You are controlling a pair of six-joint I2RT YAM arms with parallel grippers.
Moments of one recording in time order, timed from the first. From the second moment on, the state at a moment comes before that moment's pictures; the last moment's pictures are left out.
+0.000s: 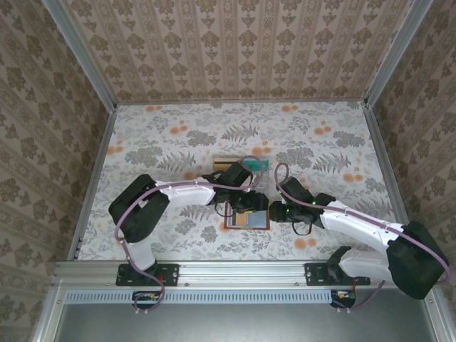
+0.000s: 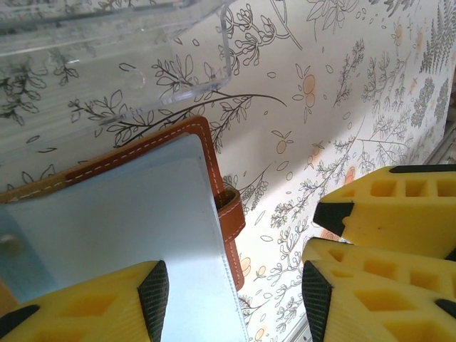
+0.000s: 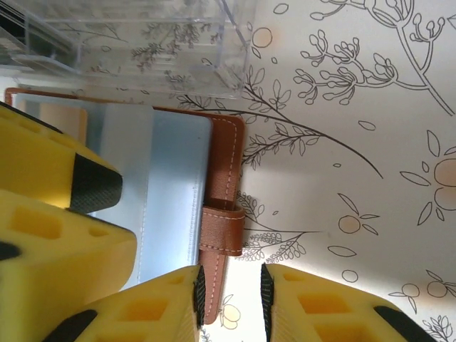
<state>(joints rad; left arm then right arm) -0.94 1.78 1.02 -0.18 0.50 -0.81 0.66 1.16 0.57 -0.46 -0.05 0.65</state>
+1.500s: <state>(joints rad) -0.83 1.53 0.68 -0.20 0.35 -0.80 0.71 1.58 0.71 -0.16 -0.35 0.85</state>
